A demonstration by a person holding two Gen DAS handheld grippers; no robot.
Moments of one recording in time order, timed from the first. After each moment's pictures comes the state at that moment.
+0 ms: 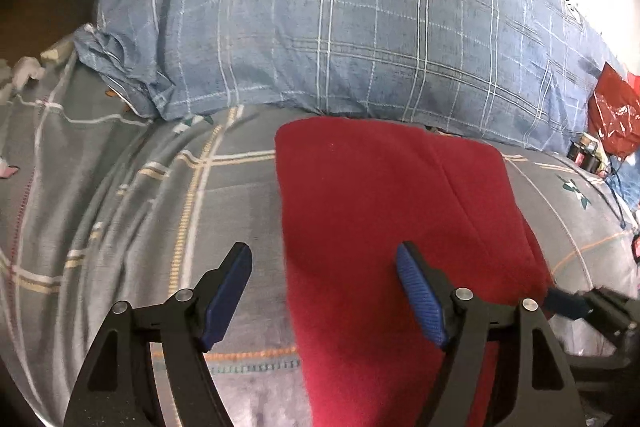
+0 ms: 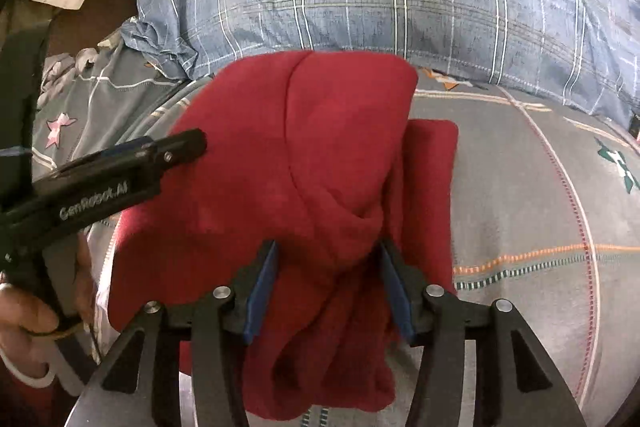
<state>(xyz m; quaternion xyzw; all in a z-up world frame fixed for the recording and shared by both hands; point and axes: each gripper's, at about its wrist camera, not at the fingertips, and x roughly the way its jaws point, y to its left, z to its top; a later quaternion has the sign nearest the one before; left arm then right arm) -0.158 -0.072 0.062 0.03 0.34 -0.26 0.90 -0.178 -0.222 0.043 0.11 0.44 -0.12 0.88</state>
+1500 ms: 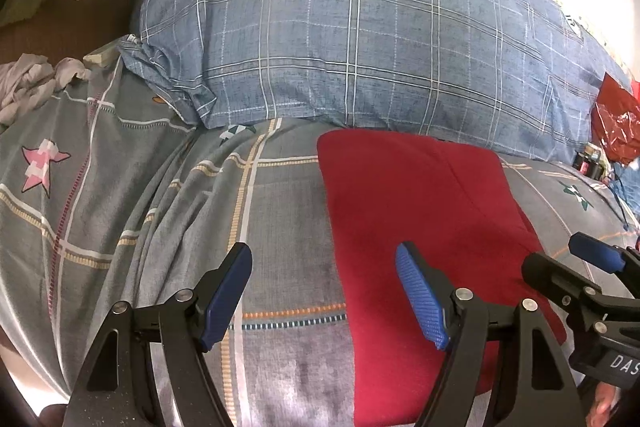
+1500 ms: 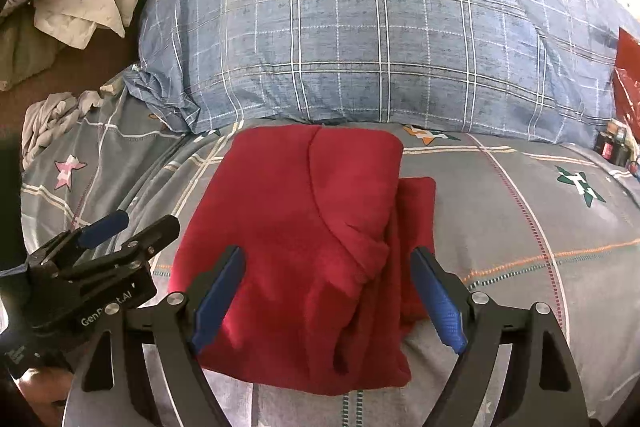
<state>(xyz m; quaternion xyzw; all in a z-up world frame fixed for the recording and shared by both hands) -0.205 -0.023 0.074 0.03 0.31 -0.24 0.92 -0.195 -0.194 0.082 0.10 0.37 -0.17 0.91</state>
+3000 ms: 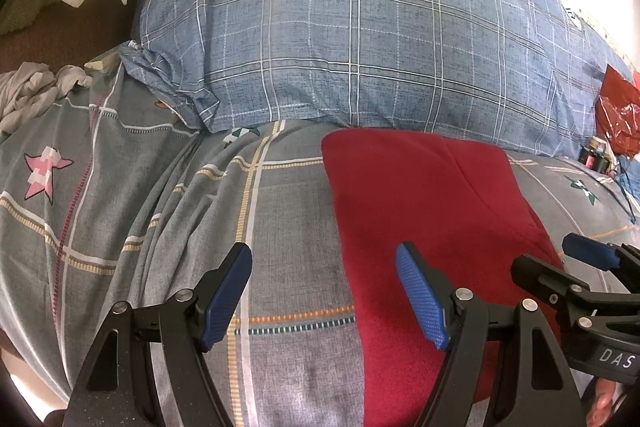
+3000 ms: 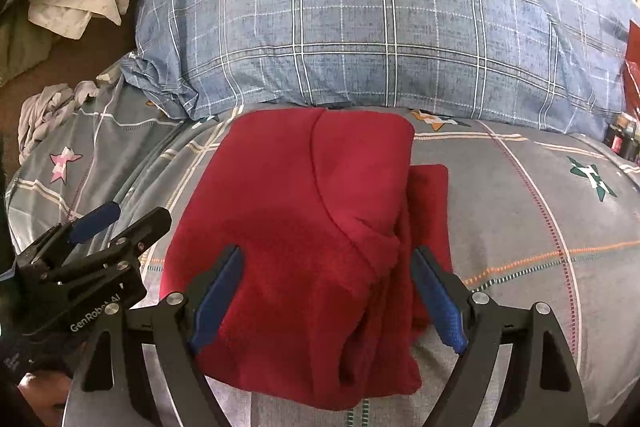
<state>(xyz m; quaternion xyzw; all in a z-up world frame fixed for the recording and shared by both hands) -0.205 -0.027 0.070 0.04 0.30 -0.23 0.92 -0.182 -0.201 0.071 0.11 0.39 -0.16 0.90</state>
